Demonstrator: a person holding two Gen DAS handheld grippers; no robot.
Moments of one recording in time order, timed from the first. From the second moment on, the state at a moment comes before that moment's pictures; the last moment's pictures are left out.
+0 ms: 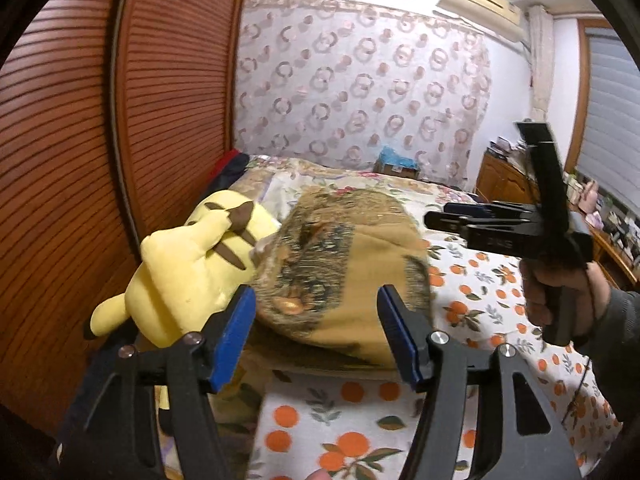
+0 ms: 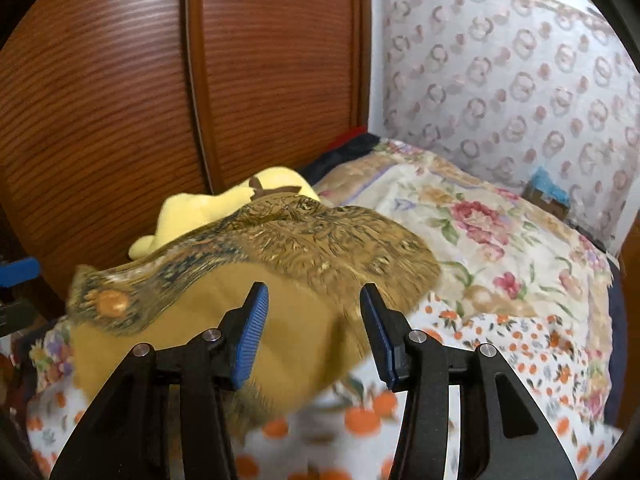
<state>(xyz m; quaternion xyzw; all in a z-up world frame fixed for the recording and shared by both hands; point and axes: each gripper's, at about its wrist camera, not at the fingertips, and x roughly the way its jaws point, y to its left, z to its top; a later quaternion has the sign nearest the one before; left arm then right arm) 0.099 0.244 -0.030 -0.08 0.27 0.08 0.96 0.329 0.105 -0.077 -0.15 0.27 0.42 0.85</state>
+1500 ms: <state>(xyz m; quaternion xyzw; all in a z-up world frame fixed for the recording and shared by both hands) 0.068 0.039 0.064 -0.01 0.21 -0.04 0.98 0.119 -0.208 0.007 -0.01 0.17 0.15 0.97</state>
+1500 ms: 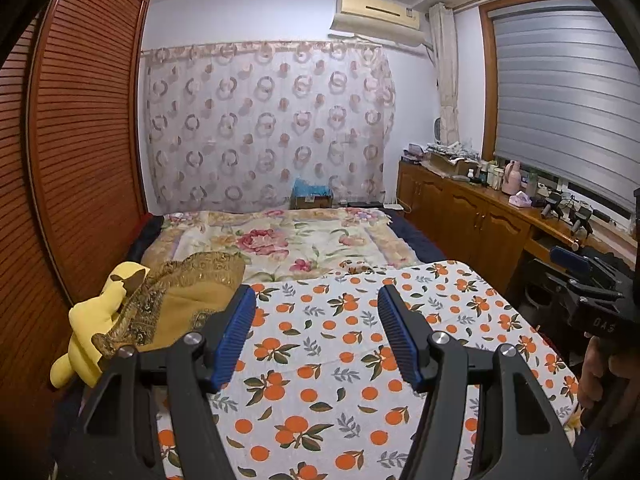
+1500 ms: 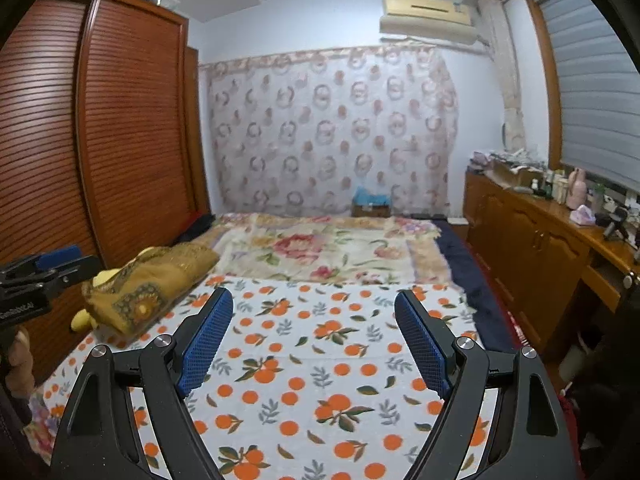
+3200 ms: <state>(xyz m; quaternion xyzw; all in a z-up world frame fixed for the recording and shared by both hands) 0.065 0.034 0.063 -0.01 0.21 -0.03 0.98 0.117 -0.210 0.007 -0.01 0.16 0.15 0.98</state>
